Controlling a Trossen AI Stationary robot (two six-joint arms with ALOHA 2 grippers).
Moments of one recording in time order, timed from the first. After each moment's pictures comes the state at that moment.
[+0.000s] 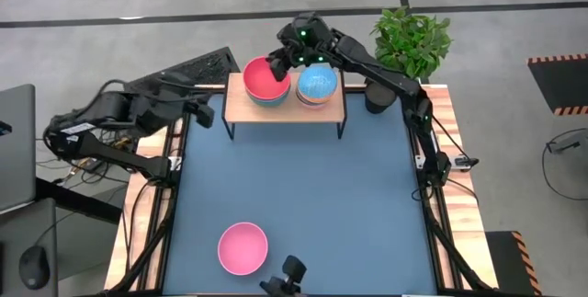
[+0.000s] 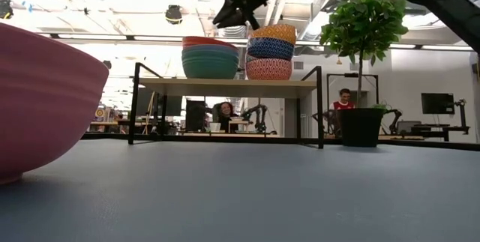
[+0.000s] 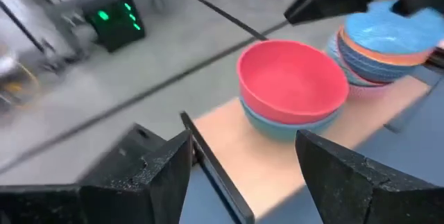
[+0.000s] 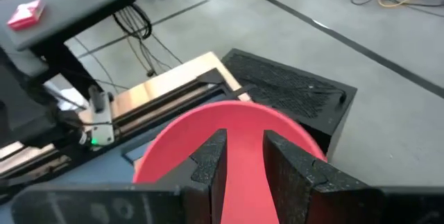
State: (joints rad) left arm 0.02 1.02 1.48 -1.15 -0.90 -0.50; right arm -0.50 2.13 2.36 -0.65 -0.14 0.16
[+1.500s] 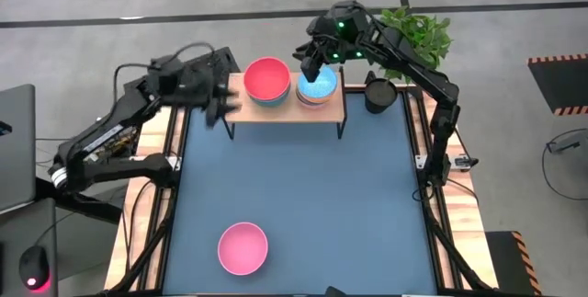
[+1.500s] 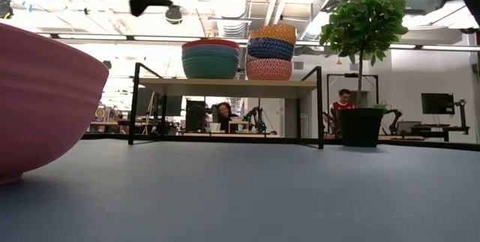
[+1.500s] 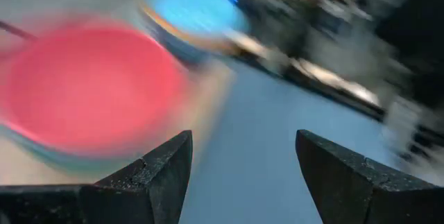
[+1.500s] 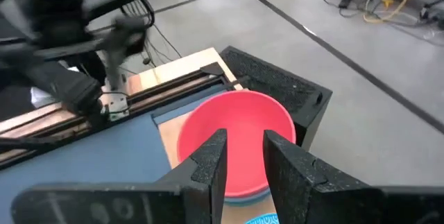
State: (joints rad) left arm 0.71 0.92 1.04 -0.44 0.49 -0.14; right arm -0.46 1.87 2.35 -0.92 -0.08 0.07
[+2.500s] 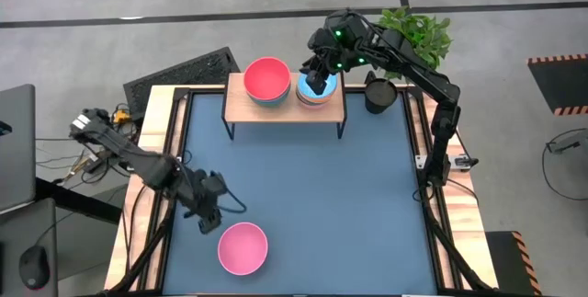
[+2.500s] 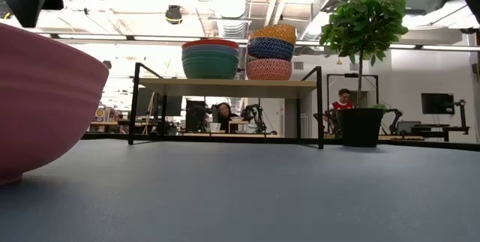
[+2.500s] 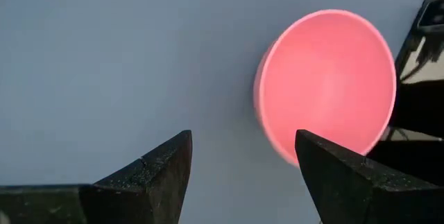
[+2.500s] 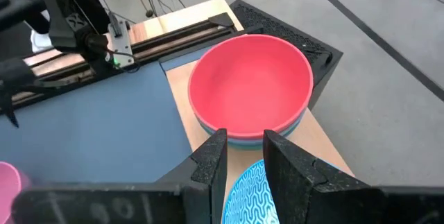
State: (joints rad) left arm -0.53 1.17 1.03 -0.99 -0.06 -1.04; right arm -0.44 1.87 2.35 -1.10 -0.09 0.02
